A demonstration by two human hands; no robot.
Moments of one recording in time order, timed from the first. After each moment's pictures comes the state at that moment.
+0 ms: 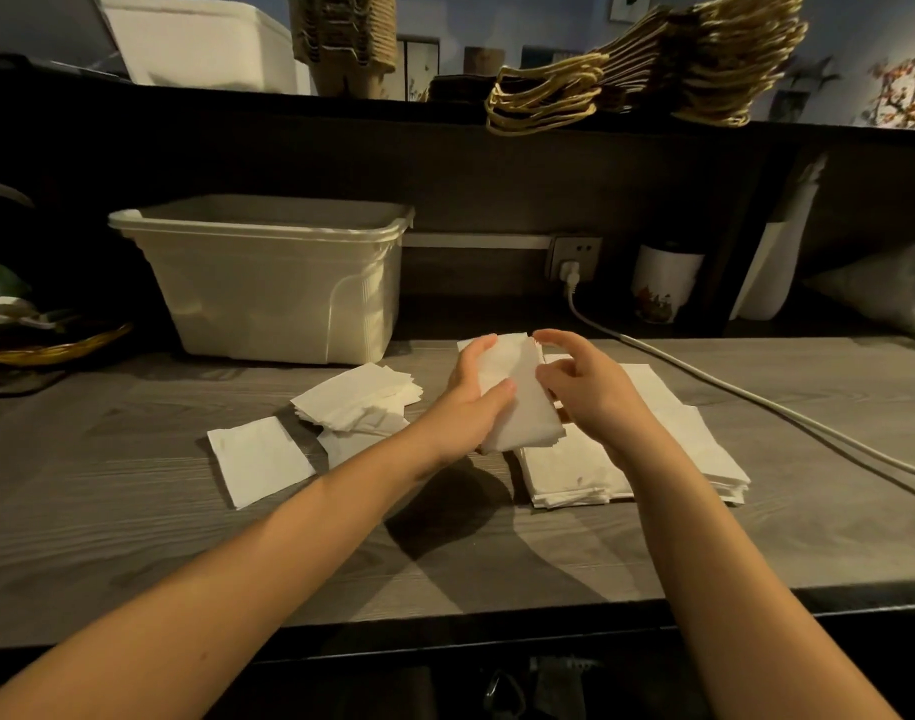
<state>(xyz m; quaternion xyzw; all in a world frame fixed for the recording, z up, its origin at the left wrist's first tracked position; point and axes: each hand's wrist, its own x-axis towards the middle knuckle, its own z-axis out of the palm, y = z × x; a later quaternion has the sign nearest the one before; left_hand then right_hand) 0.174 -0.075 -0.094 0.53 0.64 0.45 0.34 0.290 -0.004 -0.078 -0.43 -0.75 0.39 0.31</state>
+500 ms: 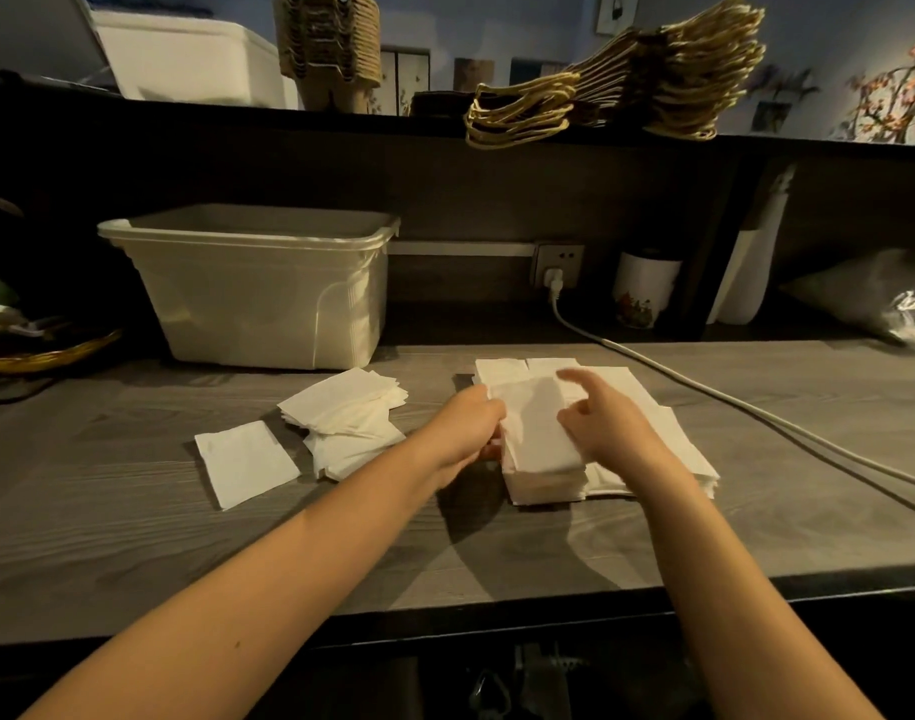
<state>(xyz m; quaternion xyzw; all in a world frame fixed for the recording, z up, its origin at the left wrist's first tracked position) 0.196 -0.056 -0.103 0.42 0.64 0.47 0.44 0.324 0.014 -0.104 -0.50 -0.78 0.29 0.25</state>
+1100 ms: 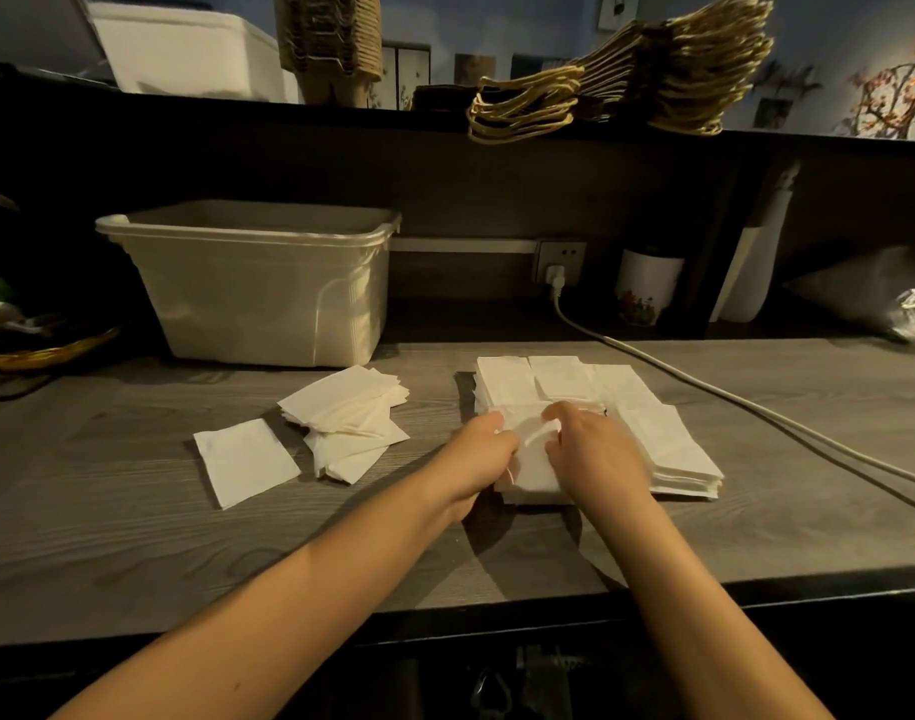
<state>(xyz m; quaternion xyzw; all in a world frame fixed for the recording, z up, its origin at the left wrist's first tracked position) 0.208 -0.061 -0.126 0.40 0.64 0.47 0.45 0.314 -0.002 -0.131 -0.52 -0.83 0.05 0.18</state>
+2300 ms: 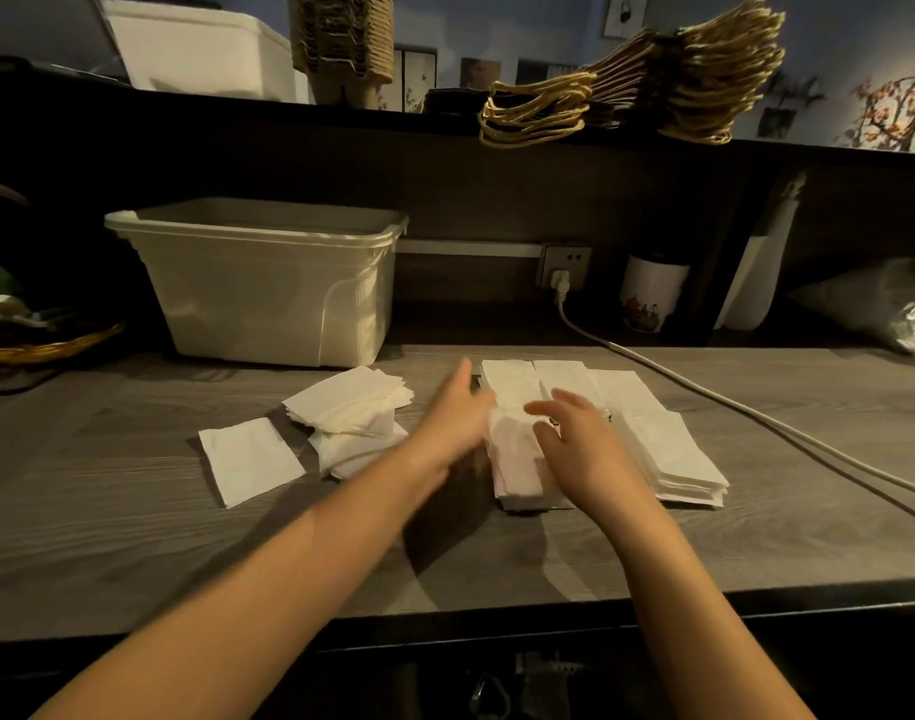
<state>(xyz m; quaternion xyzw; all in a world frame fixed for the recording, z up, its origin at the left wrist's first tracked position) 0.185 -0.062 -0.099 0.43 0.69 0.48 0.31 0.307 -0.025 -0.108 -0.47 -0.83 0.20 0.23</state>
